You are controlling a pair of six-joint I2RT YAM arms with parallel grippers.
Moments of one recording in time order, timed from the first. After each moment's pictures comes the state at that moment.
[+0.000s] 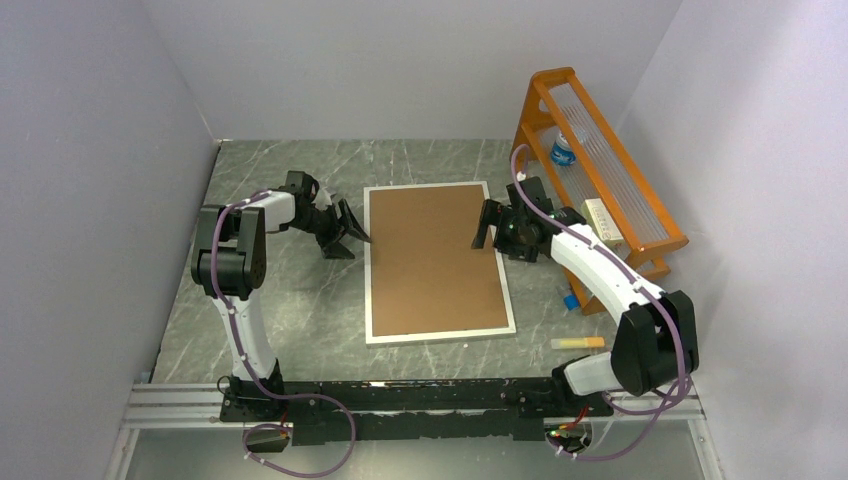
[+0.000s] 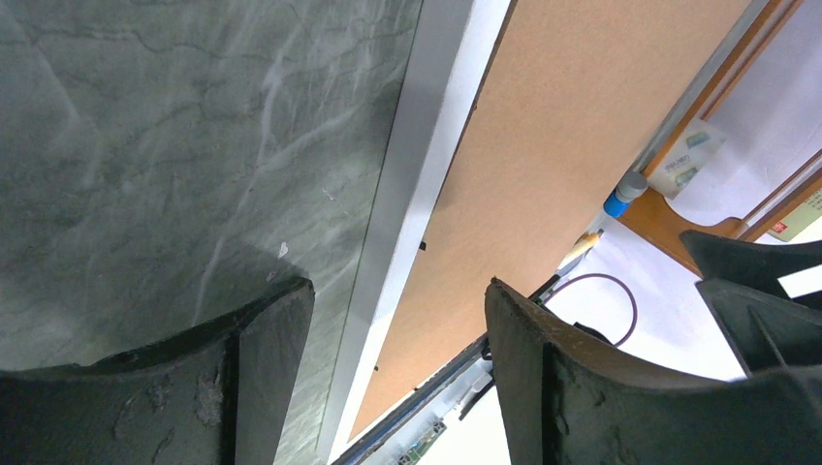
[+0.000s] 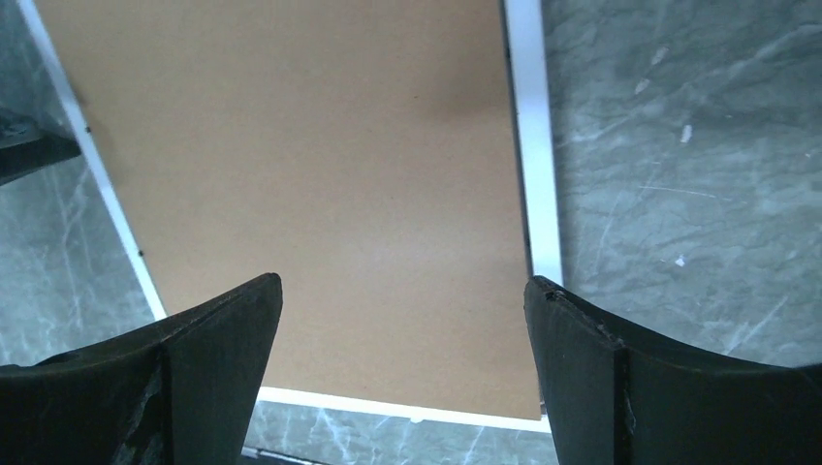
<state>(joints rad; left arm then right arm) -0.08 2.02 1.27 -0.52 0.71 -0.54 0.35 1.39 1.05 -0.63 -0.04 0.57</state>
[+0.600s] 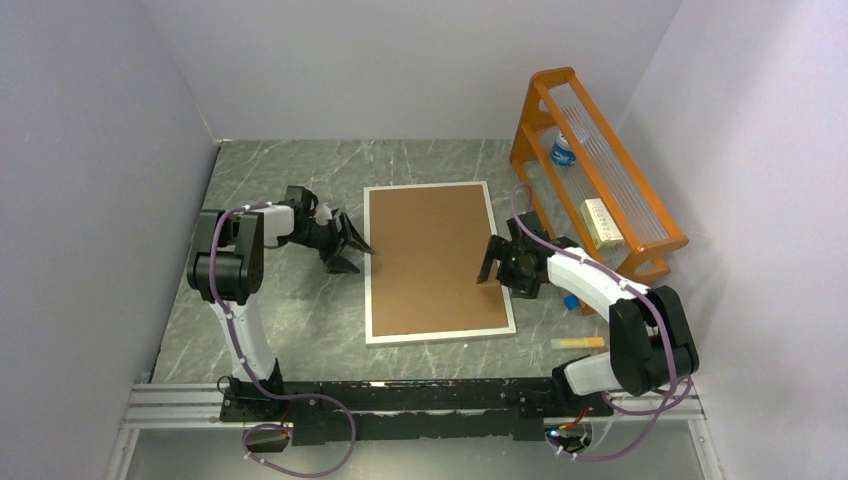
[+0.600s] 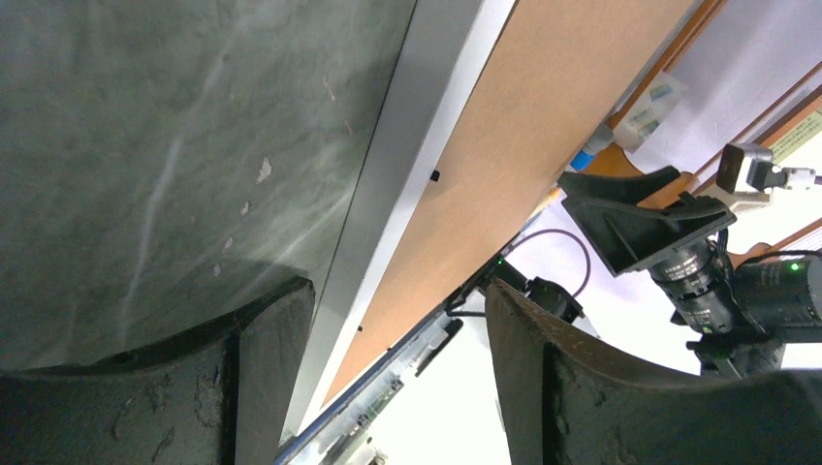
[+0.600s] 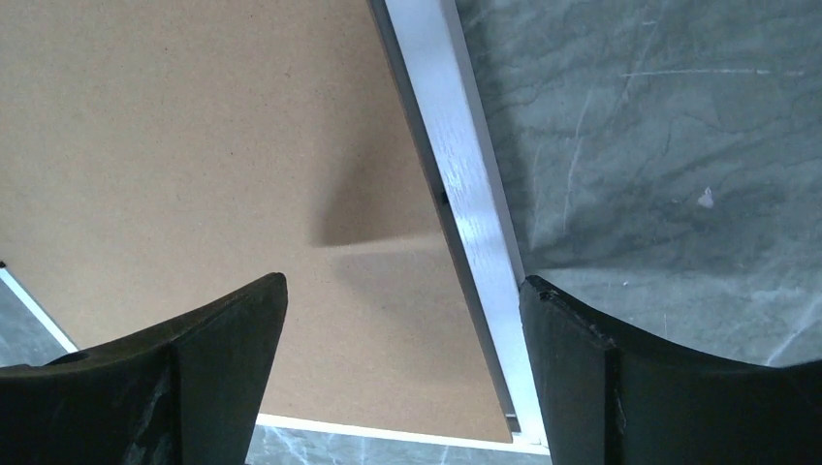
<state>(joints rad) -0.09 1.98 1.12 -0.46 0.84 -0.60 0.33 1.39 0.75 -0.48 -0.06 0.67</state>
